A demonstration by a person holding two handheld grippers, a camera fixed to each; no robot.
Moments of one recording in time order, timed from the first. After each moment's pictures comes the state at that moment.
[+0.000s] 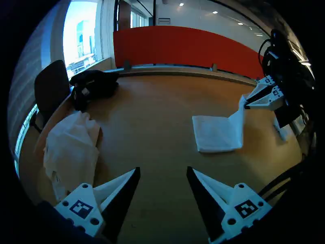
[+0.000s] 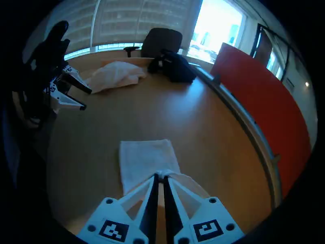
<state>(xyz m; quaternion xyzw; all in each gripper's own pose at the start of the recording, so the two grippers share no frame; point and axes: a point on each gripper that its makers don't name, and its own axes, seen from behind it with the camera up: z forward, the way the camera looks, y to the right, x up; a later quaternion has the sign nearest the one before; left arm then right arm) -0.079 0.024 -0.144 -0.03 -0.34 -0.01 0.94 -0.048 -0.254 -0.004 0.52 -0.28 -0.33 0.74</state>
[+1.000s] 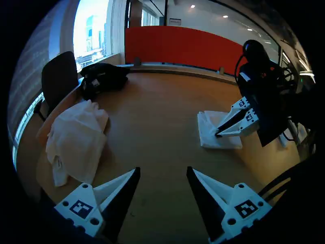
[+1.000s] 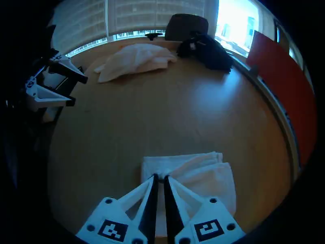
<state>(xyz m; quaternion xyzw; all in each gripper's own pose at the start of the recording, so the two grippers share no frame) -0.083 0.011 -0.170 0.00 -0.34 -0.04 0.94 -0.134 -0.337 -0.039 0.58 -0.34 -0.32 0.67</state>
